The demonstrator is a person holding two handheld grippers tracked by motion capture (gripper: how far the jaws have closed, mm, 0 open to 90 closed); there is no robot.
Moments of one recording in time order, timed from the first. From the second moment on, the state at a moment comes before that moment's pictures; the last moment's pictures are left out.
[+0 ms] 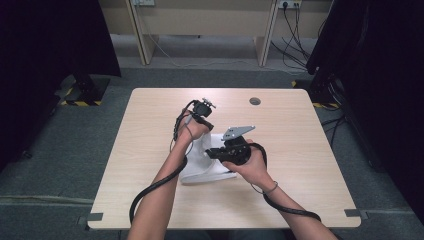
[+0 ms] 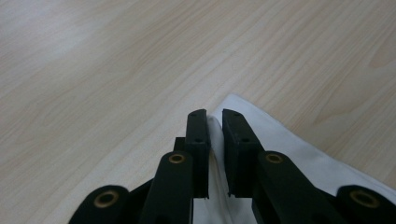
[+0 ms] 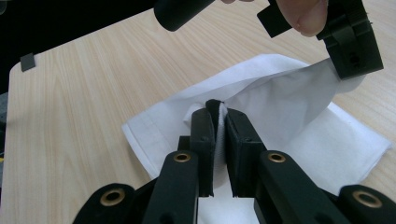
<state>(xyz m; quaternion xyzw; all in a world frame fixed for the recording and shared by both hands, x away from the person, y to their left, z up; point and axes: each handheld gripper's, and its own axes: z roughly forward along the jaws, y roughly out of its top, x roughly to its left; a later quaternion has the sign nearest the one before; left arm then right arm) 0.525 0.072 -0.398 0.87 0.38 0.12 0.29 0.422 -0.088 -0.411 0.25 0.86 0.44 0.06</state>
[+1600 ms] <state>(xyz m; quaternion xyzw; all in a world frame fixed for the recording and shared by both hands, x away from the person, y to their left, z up) 0.526 0.058 -0.409 0.87 0.39 0.12 0.29 0.419 -0.105 -0.426 0.26 0.86 0.43 0.06</state>
